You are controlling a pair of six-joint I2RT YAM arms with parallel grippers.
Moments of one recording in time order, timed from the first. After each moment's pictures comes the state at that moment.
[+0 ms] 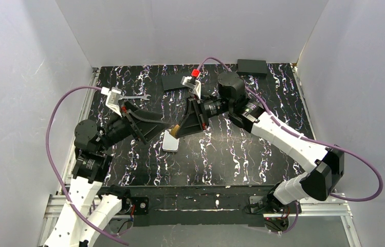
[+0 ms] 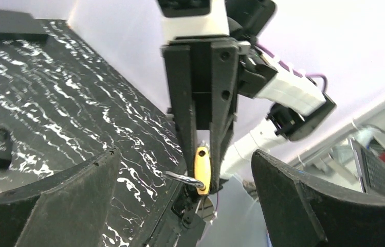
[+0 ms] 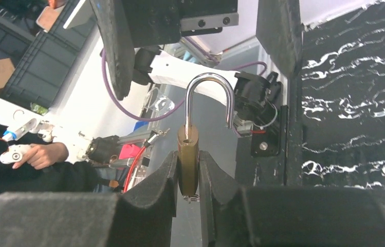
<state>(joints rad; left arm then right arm) -0.28 0.65 0.85 -0.02 0.73 -0.82 0.83 1.44 1.38 -0.10 -1.11 0.58</state>
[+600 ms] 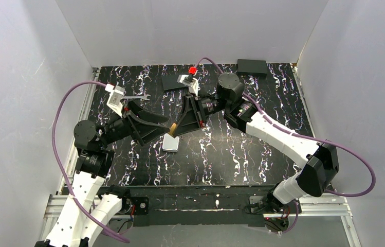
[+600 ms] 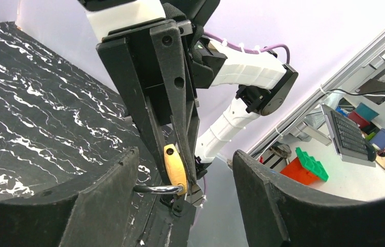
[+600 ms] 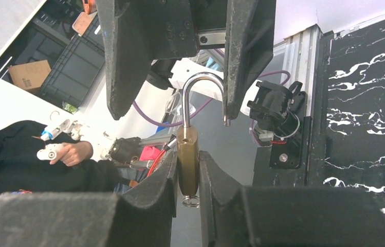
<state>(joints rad) -0.28 0.69 0.84 0.23 0.95 -0.90 0.83 1.49 1.34 0.24 -1.19 0.84</state>
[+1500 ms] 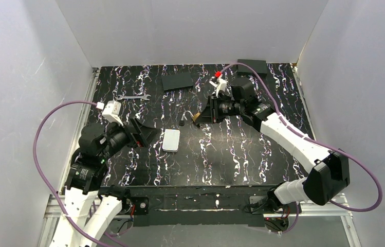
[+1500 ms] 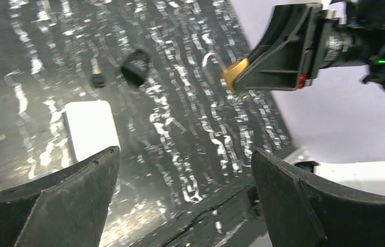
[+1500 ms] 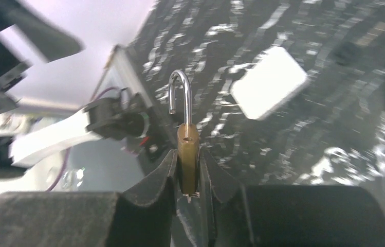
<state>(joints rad) -0.26 0.58 0.89 -0.53 0.42 -0.57 0.64 1.39 1.22 -0.30 -0.71 0.49</state>
